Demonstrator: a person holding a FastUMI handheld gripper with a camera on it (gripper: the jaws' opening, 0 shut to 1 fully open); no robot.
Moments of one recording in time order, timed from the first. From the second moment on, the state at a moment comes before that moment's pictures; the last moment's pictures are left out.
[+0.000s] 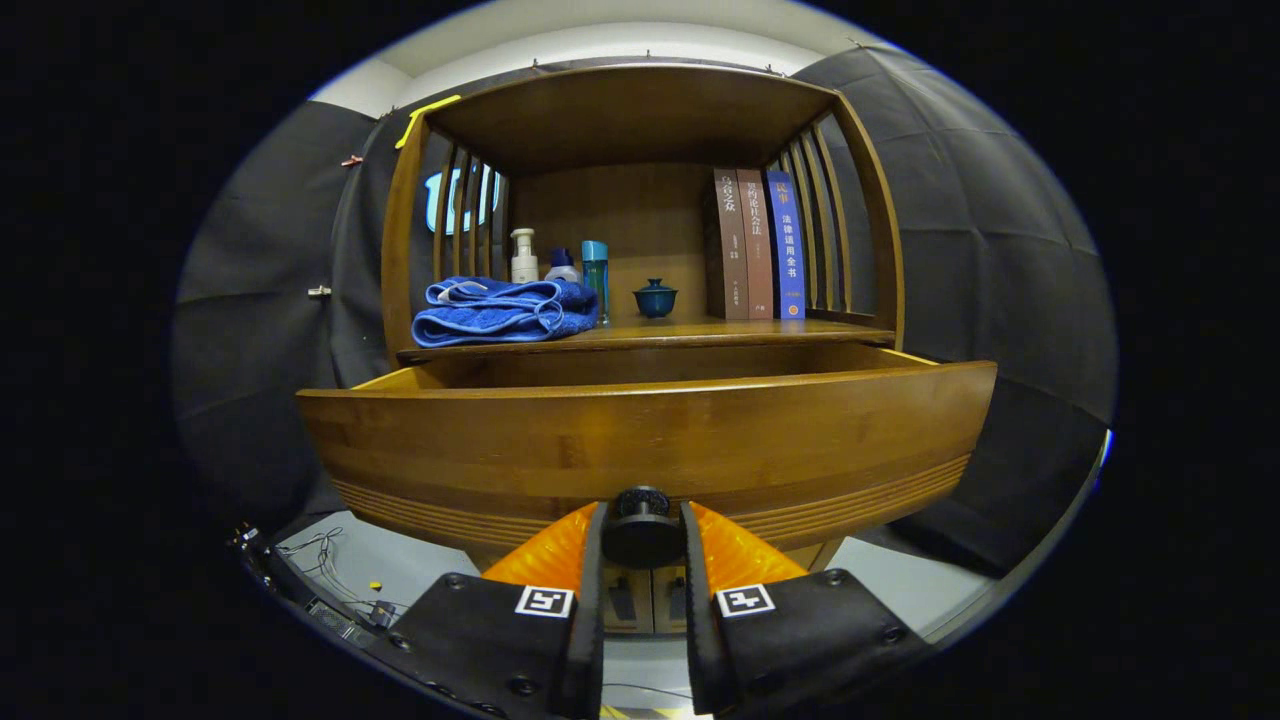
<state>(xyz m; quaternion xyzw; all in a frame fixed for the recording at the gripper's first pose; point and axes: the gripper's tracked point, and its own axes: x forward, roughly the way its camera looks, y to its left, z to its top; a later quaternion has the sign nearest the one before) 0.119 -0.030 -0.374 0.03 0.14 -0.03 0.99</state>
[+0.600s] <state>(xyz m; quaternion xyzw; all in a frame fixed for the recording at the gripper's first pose) 0.093 -0.027 -0.369 -0.01 0.13 -0.03 0.99</state>
